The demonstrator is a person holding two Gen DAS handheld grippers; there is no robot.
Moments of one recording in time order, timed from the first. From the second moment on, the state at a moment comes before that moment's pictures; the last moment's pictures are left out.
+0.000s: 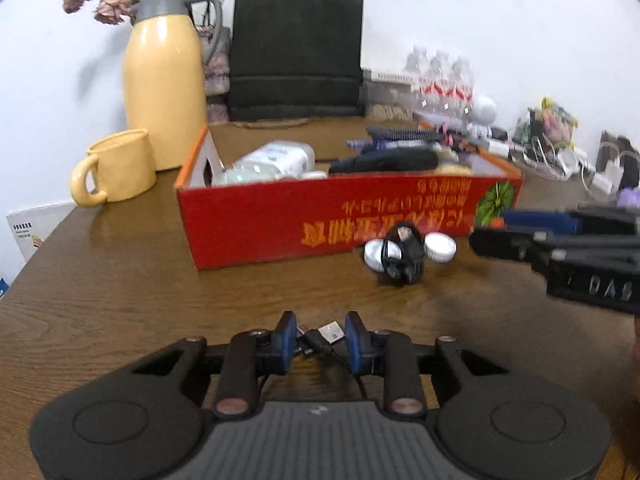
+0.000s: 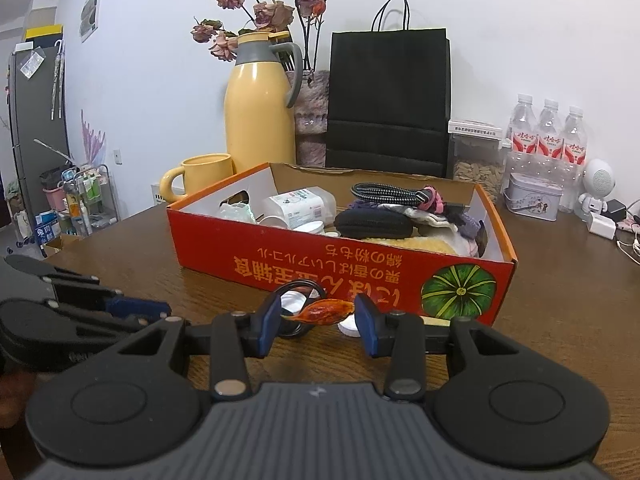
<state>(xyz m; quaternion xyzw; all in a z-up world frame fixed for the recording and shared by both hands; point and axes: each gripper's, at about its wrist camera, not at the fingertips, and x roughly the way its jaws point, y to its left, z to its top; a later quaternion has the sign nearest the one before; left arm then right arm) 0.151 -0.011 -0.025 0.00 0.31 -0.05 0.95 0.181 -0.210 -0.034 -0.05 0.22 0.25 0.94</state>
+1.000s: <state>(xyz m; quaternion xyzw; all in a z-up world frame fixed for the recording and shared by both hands) 0.289 -0.014 0.063 -0.04 0.21 0.00 0.98 0.295 -0.170 0.020 -0.06 0.16 0.23 0.96</state>
